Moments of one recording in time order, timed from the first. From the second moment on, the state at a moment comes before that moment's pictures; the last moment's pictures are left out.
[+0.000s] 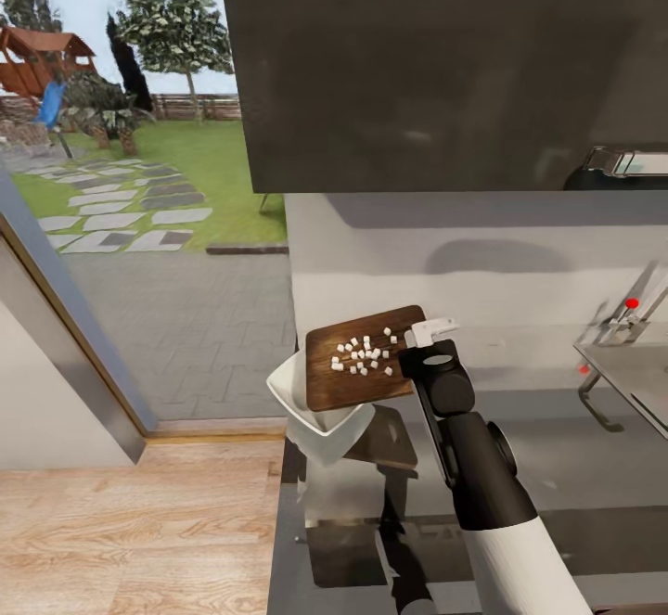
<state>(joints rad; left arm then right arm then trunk) 0.28 0.07 -0.06 -0.76 0.07 -0.19 0.04 -0.64 0.17 0.16 -1.49 0.36 0.99 -0.10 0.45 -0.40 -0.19</state>
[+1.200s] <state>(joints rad) 0.28 0.07 -0.06 -0.76 0.07 -0.19 0.04 -0.64 0.17 0.17 -1.47 0.36 0.99 -0.16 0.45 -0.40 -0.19</state>
